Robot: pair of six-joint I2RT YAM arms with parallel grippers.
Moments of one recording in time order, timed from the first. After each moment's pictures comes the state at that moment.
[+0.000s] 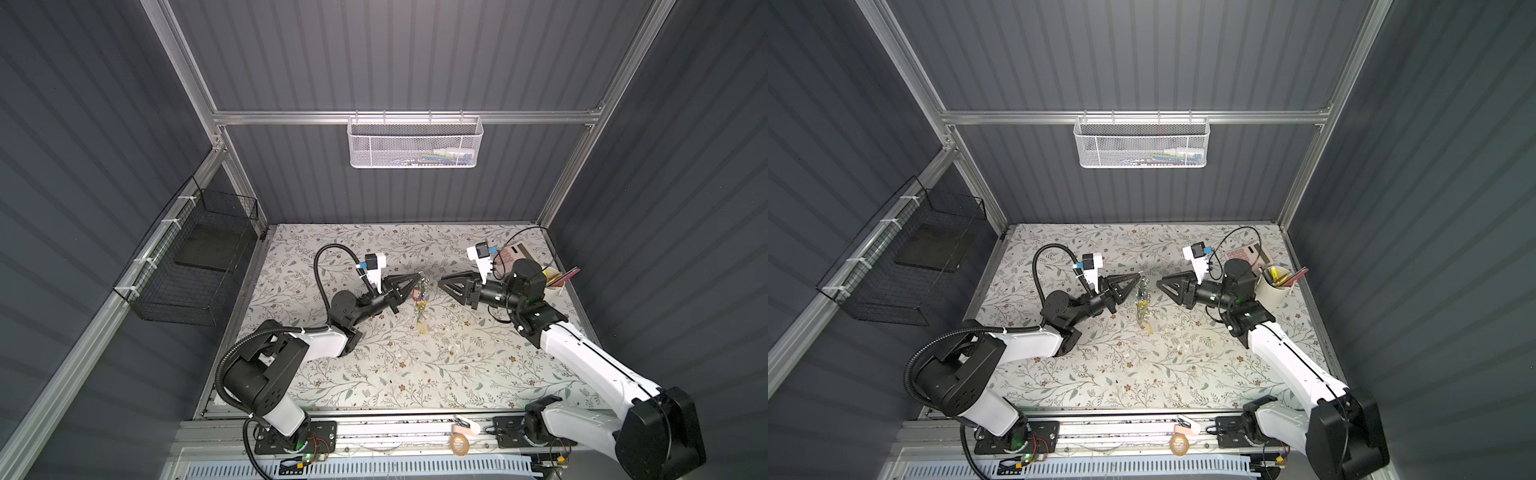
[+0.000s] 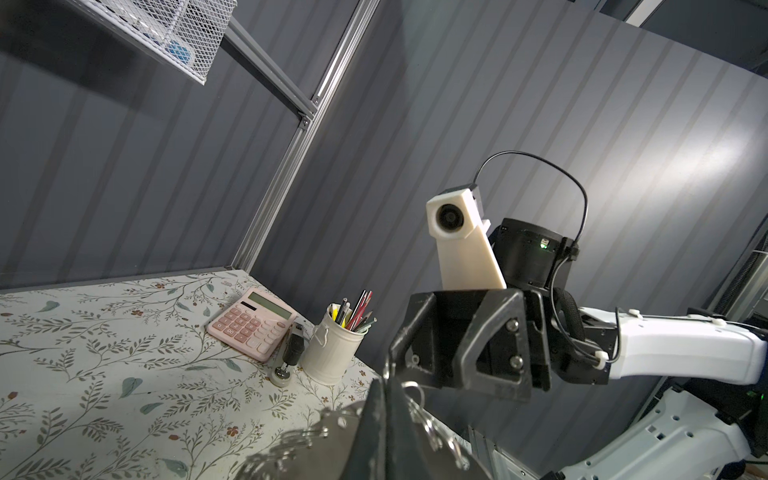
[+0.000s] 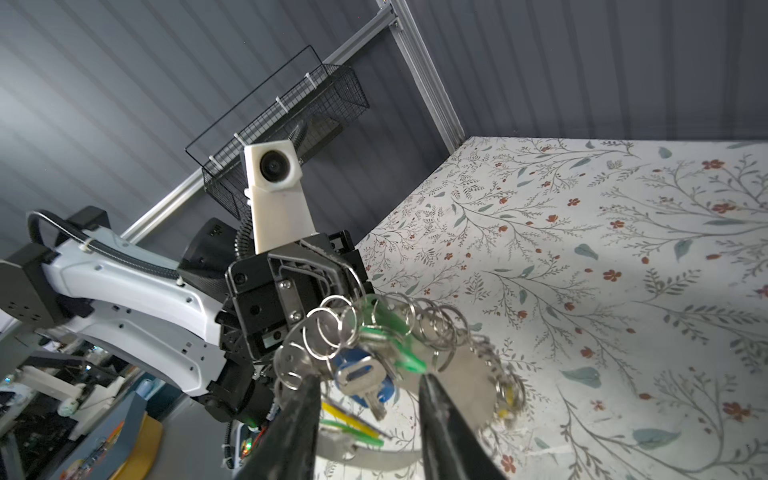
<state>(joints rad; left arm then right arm) -0.64 1.60 0.63 1.36 0.53 -0.72 0.33 1.13 0.73 0.25 -0.87 0.44</state>
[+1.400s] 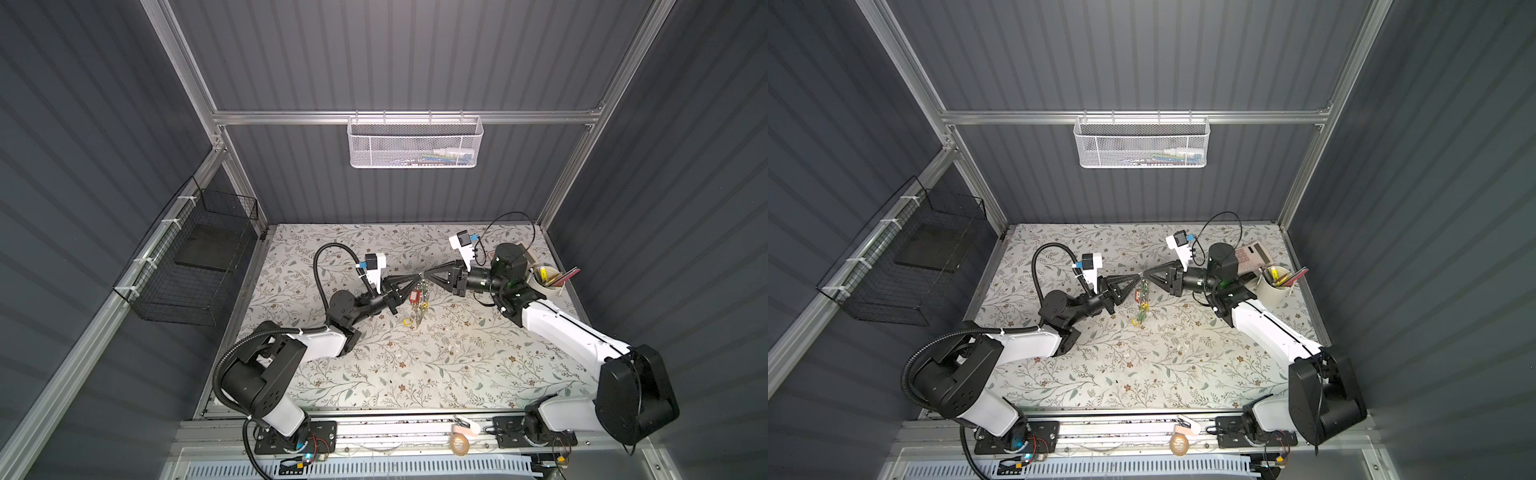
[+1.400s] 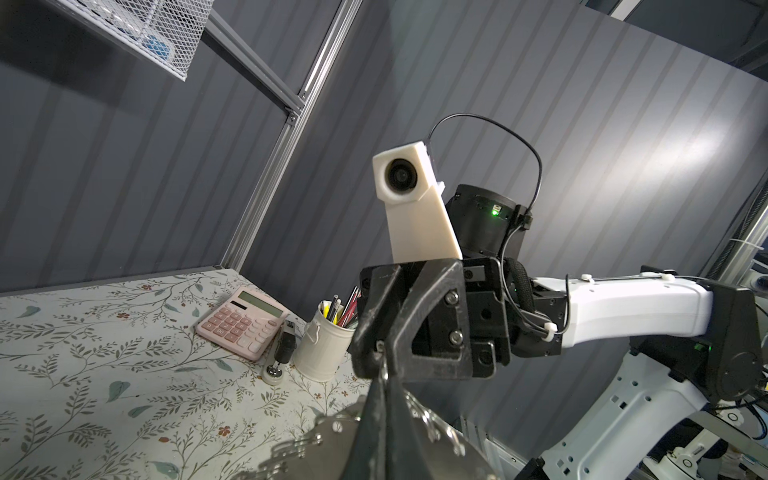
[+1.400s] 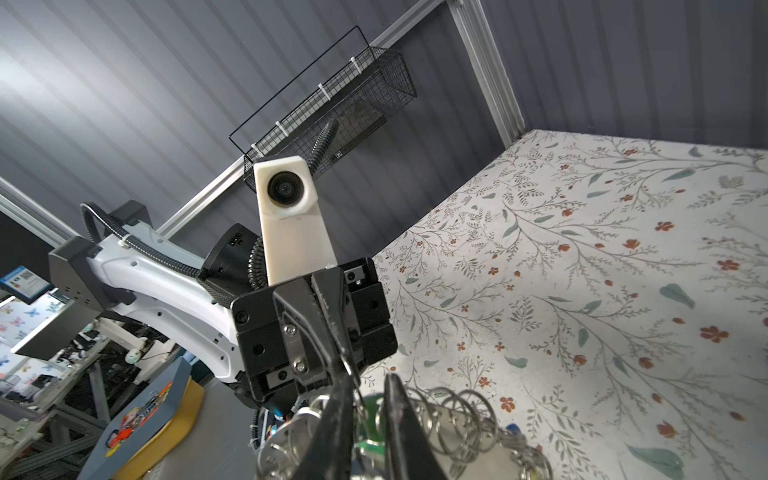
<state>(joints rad) -0.64 1.59 0.63 1.36 0.57 -0.72 0.38 1.37 0.88 0.37 -1.00 0.48</state>
